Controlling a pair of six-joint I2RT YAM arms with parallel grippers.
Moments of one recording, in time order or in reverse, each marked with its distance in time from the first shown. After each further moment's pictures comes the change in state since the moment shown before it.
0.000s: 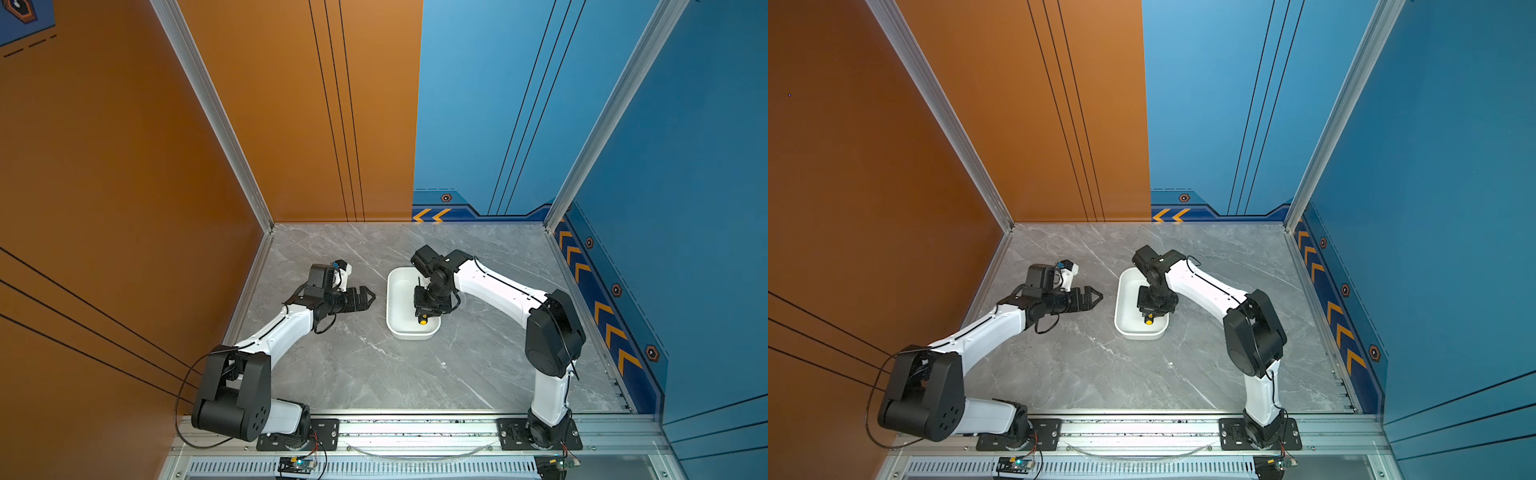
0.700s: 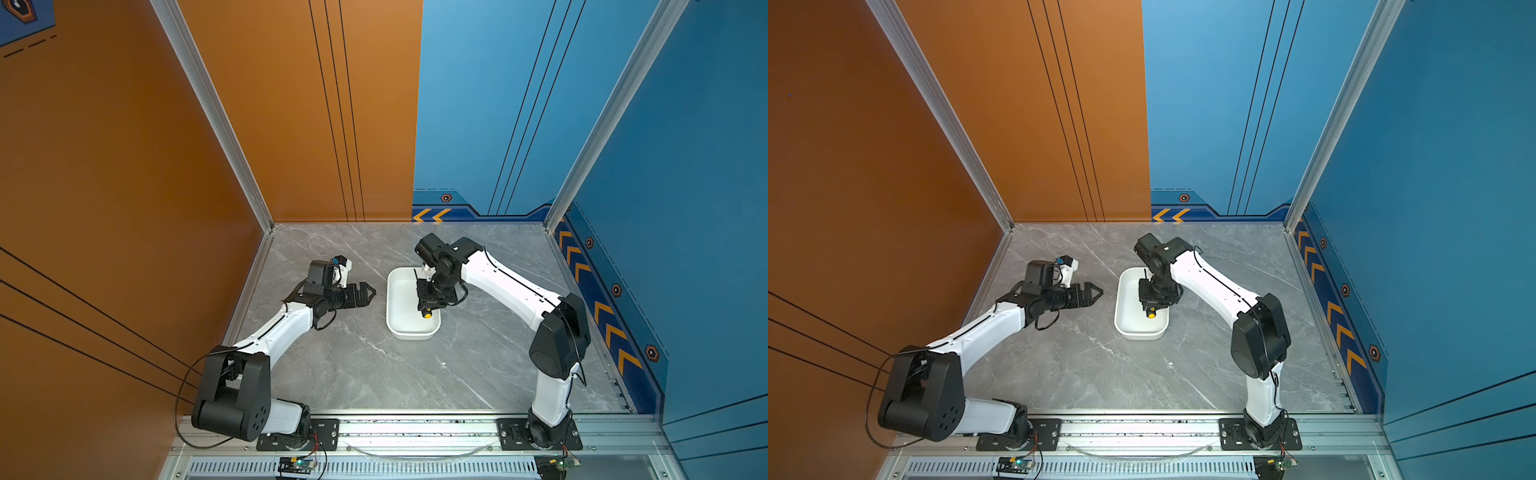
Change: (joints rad) left arm 0.000 0.001 0.031 0.000 0.000 0.000; right arm -0.009 -0.036 0.132 -0.150 -0.023 -0.141
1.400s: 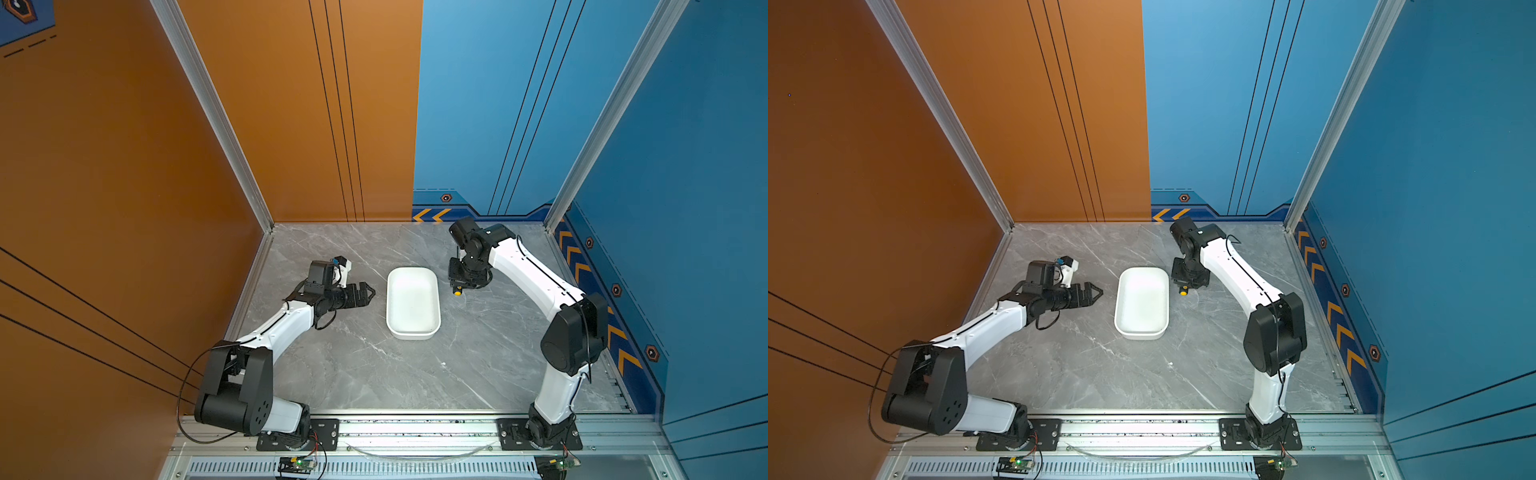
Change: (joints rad) left arm 0.008 0.027 0.003 0.010 0.003 0.000; right arm -0.219 -0.045 0.013 -0.020 0.147 -0.011
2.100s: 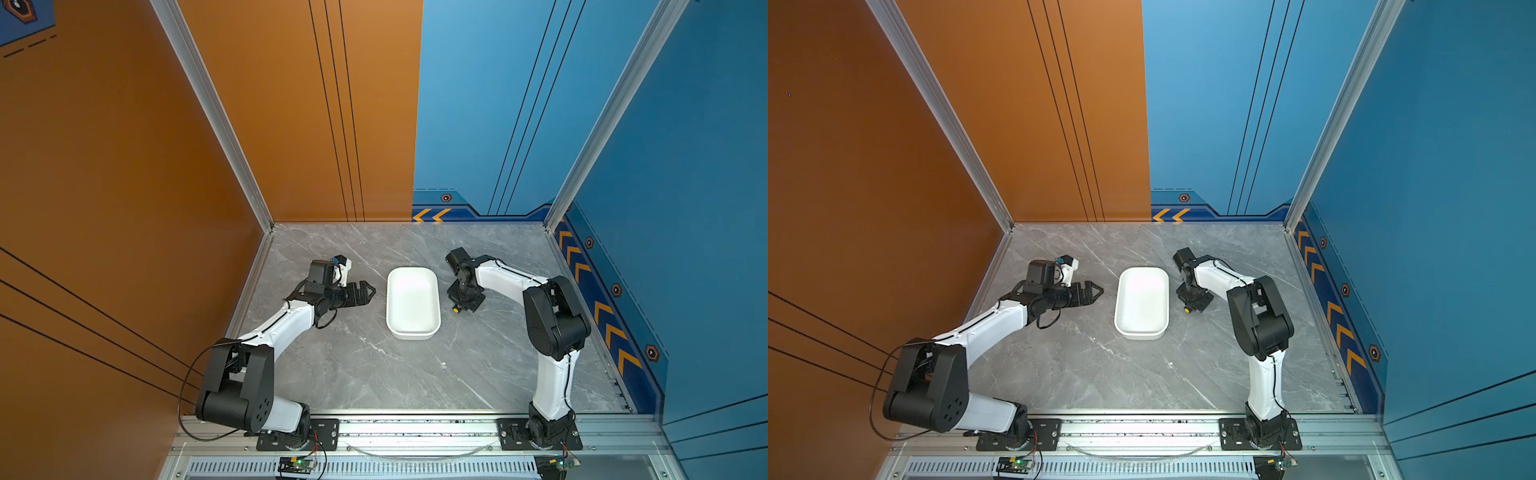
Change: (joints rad) left arm 0.001 0.015 0.000 0.031 0.003 -0.011; right arm -0.050 0.129 -0.370 0.414 0.152 0.505
